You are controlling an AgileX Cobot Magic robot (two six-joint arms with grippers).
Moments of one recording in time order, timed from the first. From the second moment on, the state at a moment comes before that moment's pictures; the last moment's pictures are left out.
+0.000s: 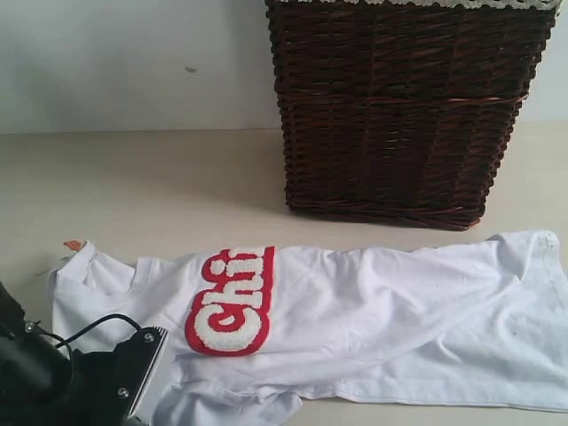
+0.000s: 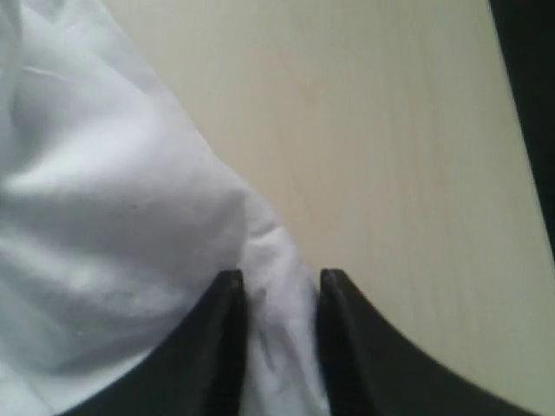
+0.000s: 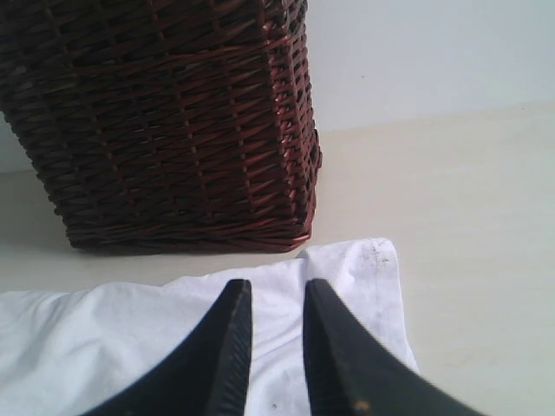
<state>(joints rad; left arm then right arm) -0.46 1.71 -0.50 -1.00 0.67 2.10 -0.01 0.05 0.00 0.26 0.27 -0.10</state>
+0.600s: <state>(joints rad) -0.36 1.59 -0.66 -1.00 1.03 1.90 -0.01 0.05 0.00 0.26 0.27 -0.10</state>
